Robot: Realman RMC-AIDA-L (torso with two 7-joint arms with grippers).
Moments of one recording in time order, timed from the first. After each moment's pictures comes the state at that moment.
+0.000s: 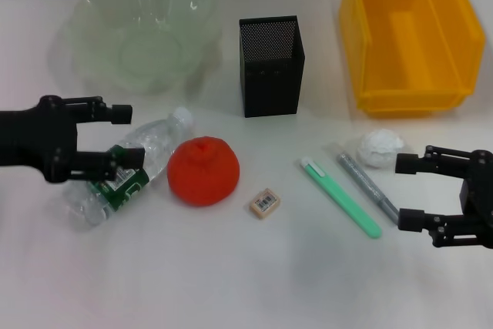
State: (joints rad) left arm -0.45 -1.97 0.70 0.83 2.00 1.85 -1.48; right arm 0.37 2.04 -0.55 -0.68 -2.04 -1.98 1.27
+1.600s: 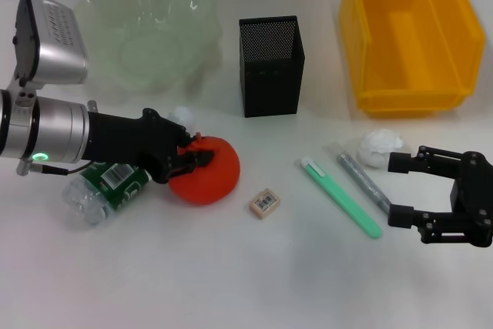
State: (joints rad) left arm -0.58 -2.07 1.00 0.75 2.11 1.40 -1.49; right arm 0.37 2.05 -0.54 -0.65 -2.04 -1.95 1.25
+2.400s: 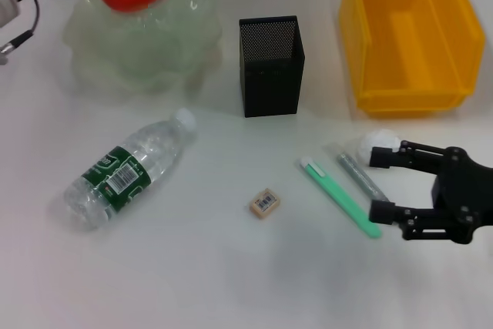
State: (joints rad) left arm -0.64 -2.07 0.70 0.58 1.45 1.03 -1.35; right arm 0.40 2.08 -0.54 -0.60 -2.03 -1.94 1.22
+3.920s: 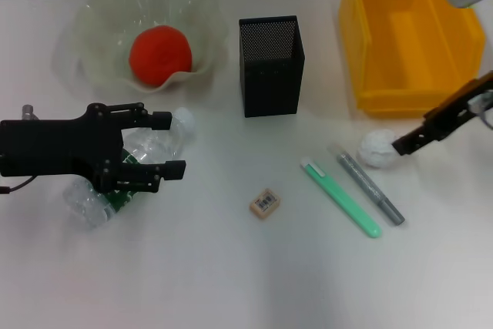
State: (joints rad) left arm -0.46 -1.98 0.86 0.71 1.89 1.71 -1.33; right arm 0.67 2.08 -1.11 -1.21 -2.70 -1.59 2.43
